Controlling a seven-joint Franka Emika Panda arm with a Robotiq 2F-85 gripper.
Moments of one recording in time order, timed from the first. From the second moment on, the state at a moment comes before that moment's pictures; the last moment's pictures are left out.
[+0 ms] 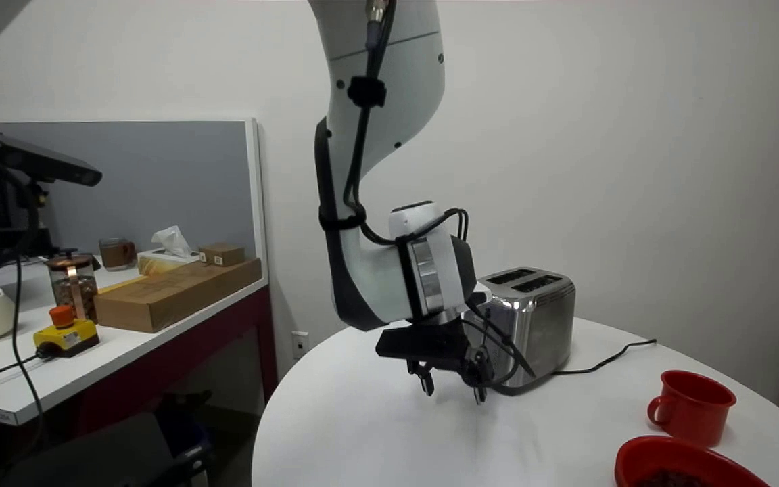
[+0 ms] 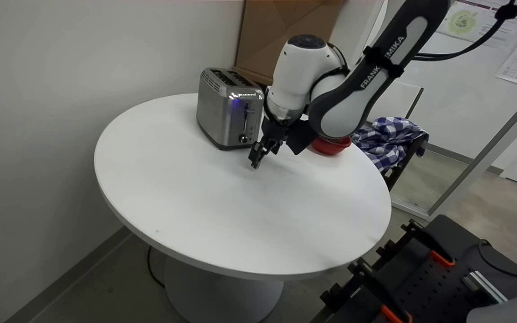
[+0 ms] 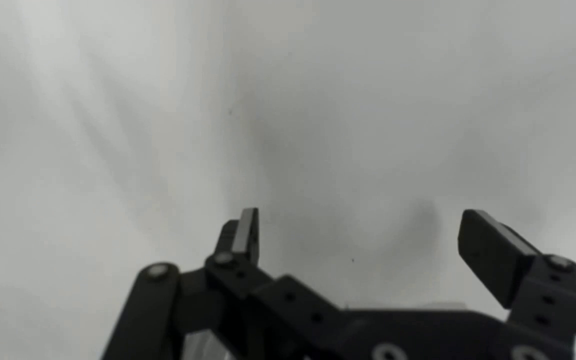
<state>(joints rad) -0.17 0.67 0.10 -2.12 -0.97 2.93 0.54</state>
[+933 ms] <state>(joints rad) -0.14 0.39 0.19 -2.00 -0.13 2.51 0.00</state>
